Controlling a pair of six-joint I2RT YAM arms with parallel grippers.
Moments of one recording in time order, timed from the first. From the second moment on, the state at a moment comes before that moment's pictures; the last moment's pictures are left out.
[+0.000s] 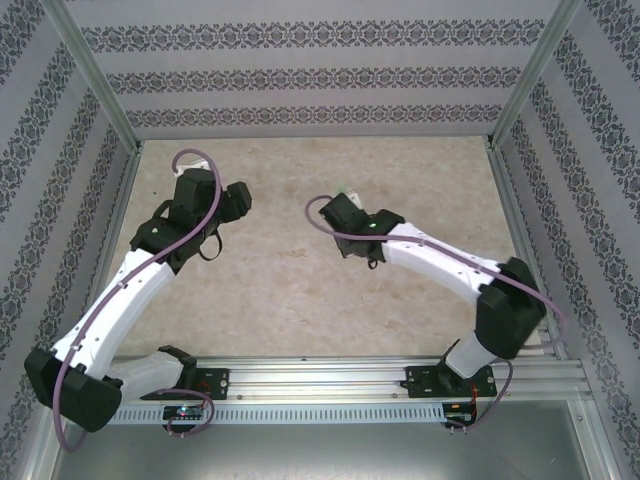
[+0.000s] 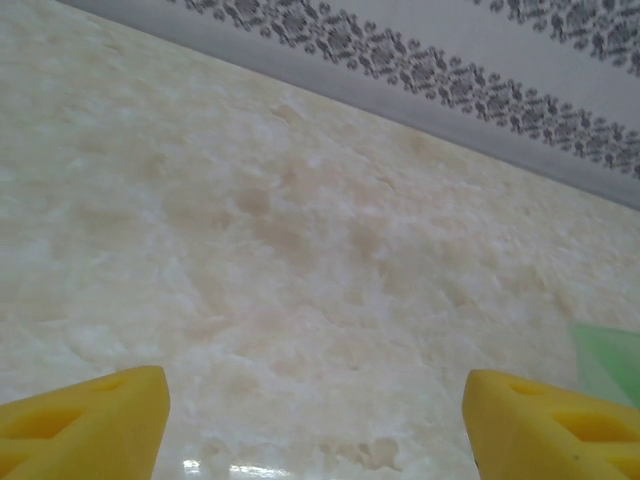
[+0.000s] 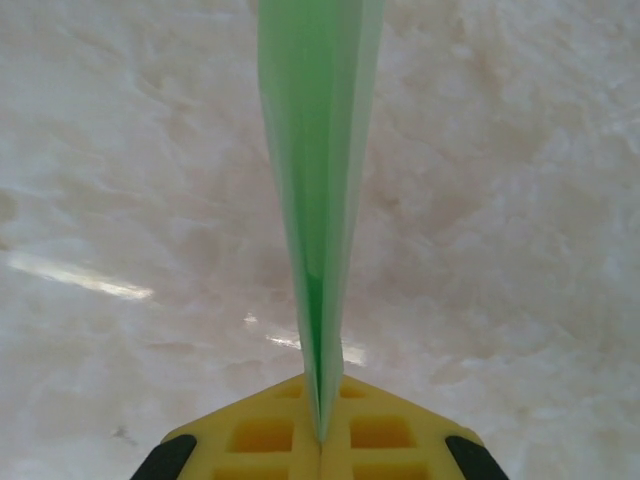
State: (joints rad) left arm -0.41 1.11 1.14 -0.62 -0.28 -0.61; right arm 0.82 1.65 1.26 -0.81 0.55 0.27
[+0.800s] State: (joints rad) left arm -0.41 1.07 1.12 -0.63 -0.36 -0.63; right arm 0.95 2.16 1.51 -0.99 0.78 0.26
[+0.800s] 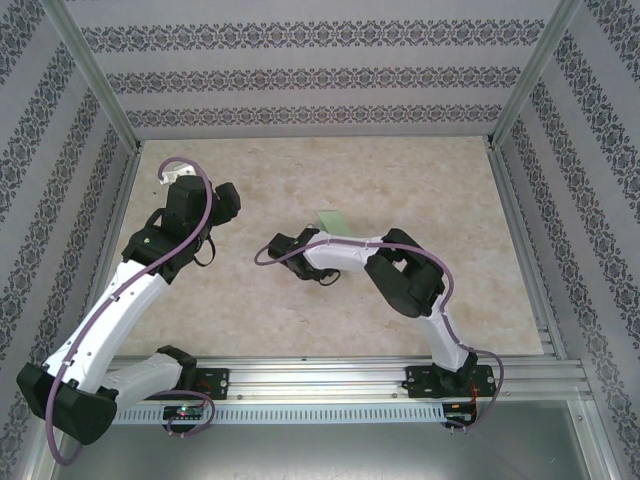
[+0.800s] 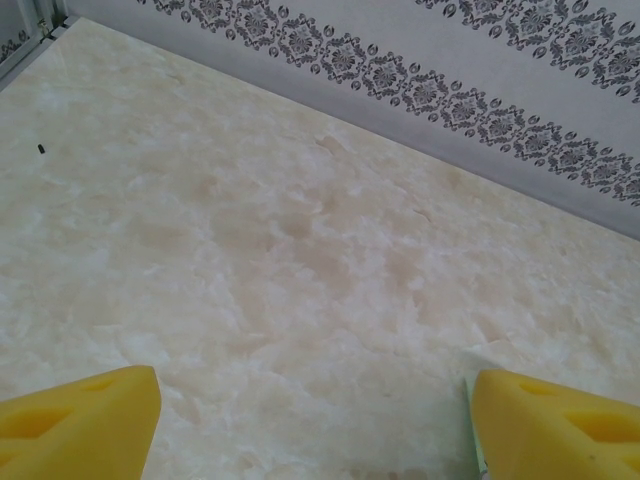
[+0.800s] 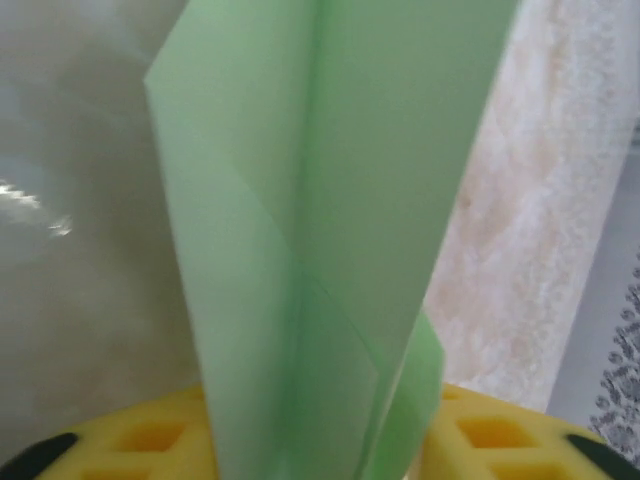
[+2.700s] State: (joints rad) left arm -0.51 1.96 1.17 -0.03 0.70 -0.65; right arm 0.20 1.43 0.71 0.03 -0.65 0.51
